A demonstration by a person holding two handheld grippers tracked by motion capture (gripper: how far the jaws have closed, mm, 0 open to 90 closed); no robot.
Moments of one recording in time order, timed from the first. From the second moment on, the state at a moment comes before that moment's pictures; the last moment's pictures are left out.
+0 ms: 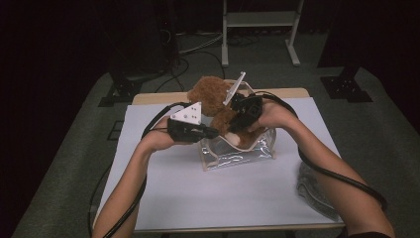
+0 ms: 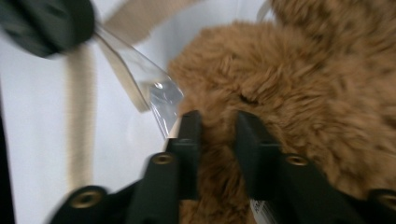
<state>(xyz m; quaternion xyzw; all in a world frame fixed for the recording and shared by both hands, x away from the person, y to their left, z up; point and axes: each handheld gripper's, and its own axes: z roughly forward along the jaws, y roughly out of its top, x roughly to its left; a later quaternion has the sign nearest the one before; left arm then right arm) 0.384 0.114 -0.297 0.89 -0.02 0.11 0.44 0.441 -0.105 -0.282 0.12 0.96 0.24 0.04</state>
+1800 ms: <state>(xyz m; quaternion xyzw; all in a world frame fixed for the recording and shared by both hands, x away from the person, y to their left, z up) 0.373 0.147 -0.298 0.88 0.01 0.12 0.46 0.472 -0.085 -0.266 0.16 0.93 0.30 0.10</state>
